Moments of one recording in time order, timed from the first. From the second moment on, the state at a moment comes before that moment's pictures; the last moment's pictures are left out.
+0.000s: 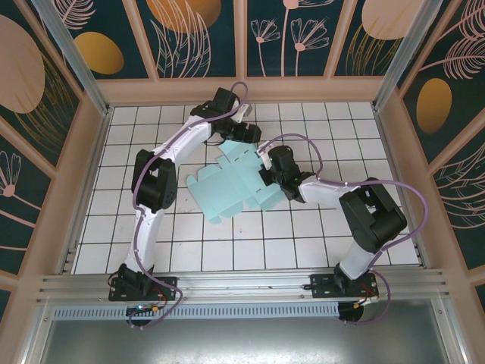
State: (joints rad) left arm -0.48 2.31 2.09 -0.71 0.41 -0.22; right arm 0.61 1.68 0.87 0.18 0.16 -0.14
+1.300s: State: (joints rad) left arm -0.48 2.26 1.85 -0.53 0.59 -0.44; right arm 0.65 1.69 0.90 0.13 0.25 -0.17
